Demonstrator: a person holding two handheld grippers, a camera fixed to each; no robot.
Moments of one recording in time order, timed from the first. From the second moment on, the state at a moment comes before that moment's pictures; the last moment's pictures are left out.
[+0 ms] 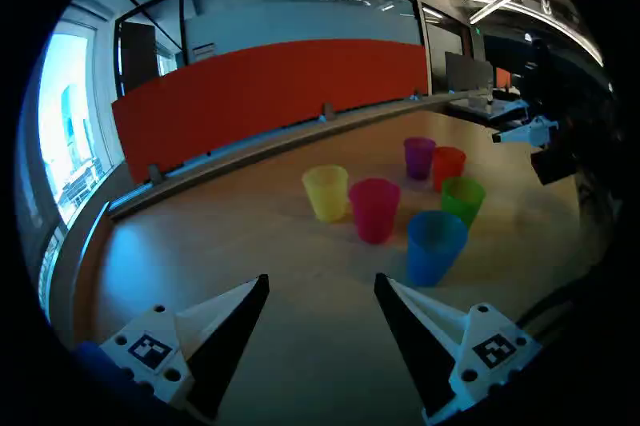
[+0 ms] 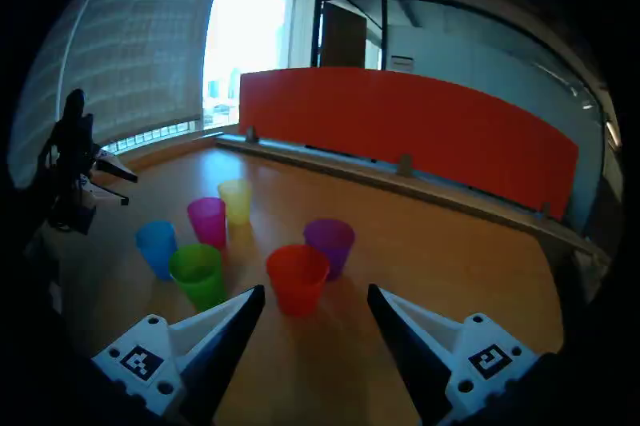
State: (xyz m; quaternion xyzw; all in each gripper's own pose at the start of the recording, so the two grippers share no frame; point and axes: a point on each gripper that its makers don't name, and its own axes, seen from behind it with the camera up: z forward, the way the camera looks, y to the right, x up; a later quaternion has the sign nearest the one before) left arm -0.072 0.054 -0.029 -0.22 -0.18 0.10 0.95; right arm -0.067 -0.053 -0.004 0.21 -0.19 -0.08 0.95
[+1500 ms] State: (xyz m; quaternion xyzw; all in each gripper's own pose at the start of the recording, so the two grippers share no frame) left arm 0.001 0.009 -0.001 -0.01 0.01 -0.07 1.00; right arm -0.018 0.024 0.004 -0.06 -0.02 0.03 1.00
